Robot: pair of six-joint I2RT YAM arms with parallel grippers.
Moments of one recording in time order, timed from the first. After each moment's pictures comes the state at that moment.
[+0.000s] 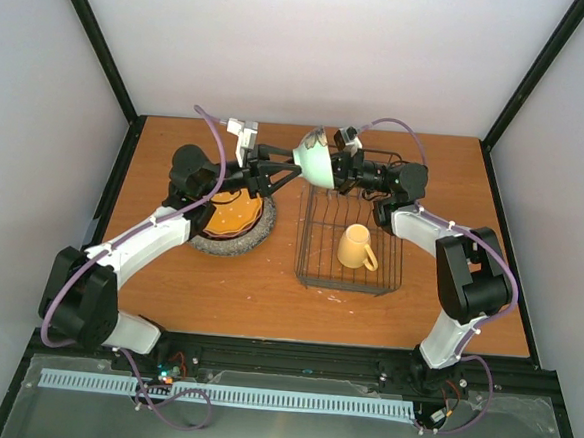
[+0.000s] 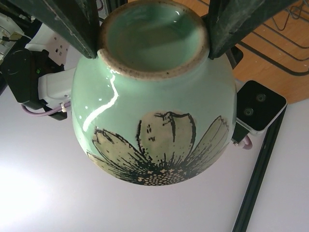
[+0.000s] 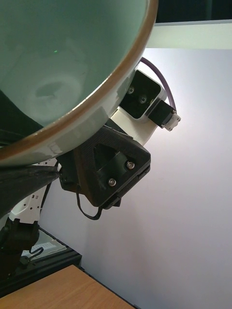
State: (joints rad) left arm -0.44 1.40 0.95 0.79 0.93 -0.71; right arm 0.36 1.75 1.06 1.35 -1.23 1.89
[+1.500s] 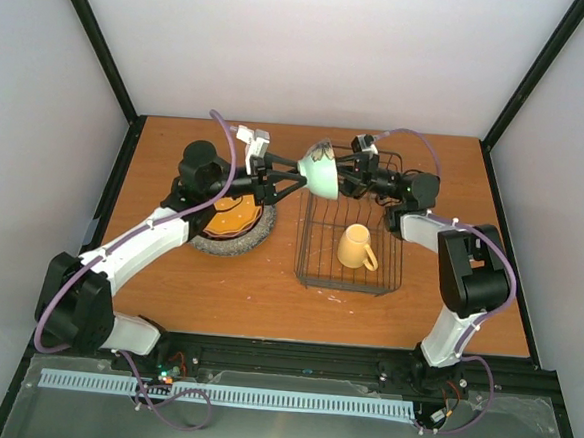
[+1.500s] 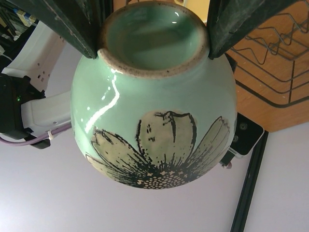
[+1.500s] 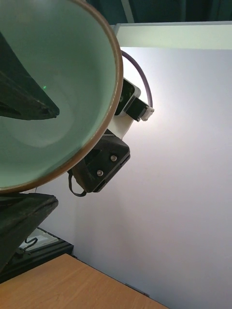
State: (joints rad) left arm -0.46 1.37 0.97 0.50 0.90 -0.50; right arm 0.27 1.78 0.98 1.48 -1.23 1.95
